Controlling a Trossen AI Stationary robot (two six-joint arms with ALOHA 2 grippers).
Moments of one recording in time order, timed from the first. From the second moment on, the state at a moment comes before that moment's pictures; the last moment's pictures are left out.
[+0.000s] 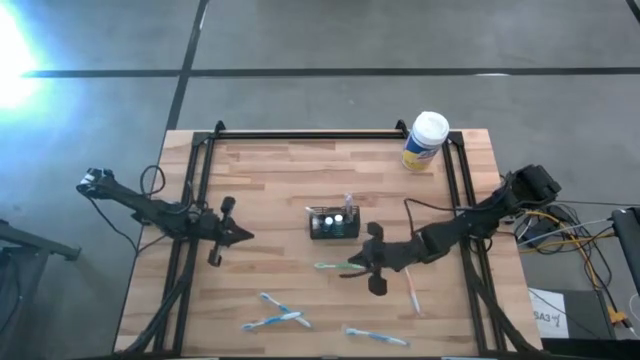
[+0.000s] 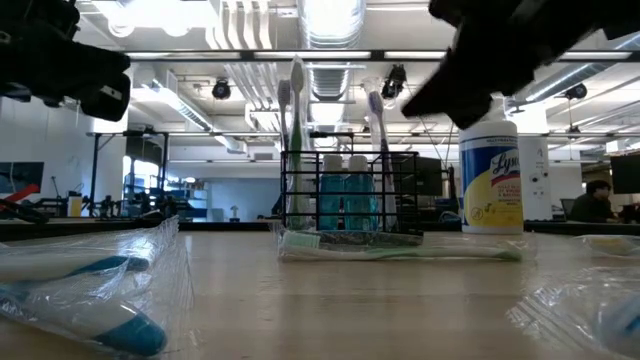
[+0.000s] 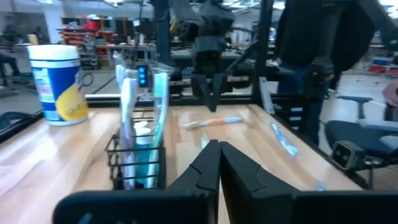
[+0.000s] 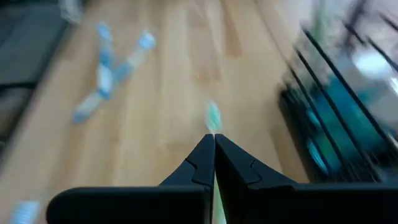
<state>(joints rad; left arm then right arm) -0.42 0.29 0.01 0.25 -0.28 -0.05 0.43 1.51 0.72 0.18 0.34 0.39</state>
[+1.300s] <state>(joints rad) -0.42 0.30 0.01 0.25 -0.41 -0.12 0.42 1.89 0.92 -0.05 0.37 0.54</state>
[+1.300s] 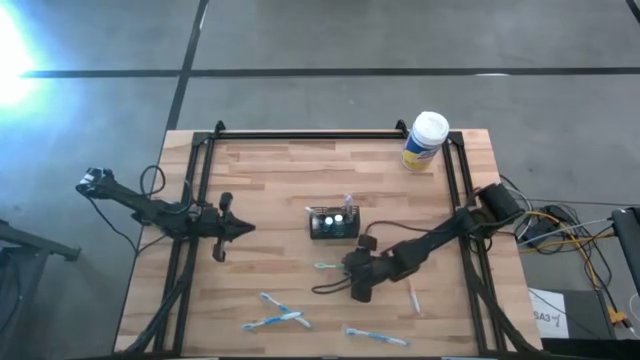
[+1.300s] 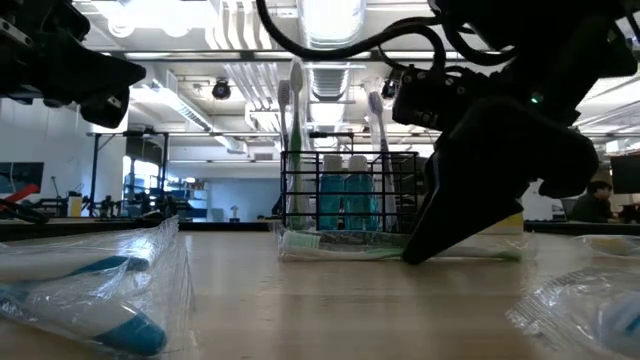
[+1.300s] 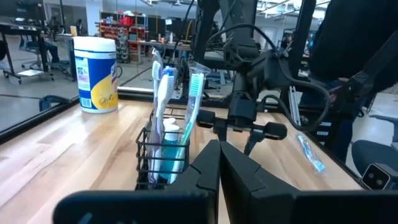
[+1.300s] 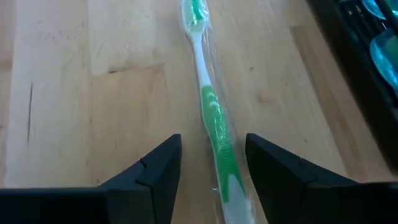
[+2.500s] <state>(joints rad) -0.42 0.34 0.02 0.35 -0.41 -0.10 0.41 1.55 0.68 0.77 0.34 0.02</state>
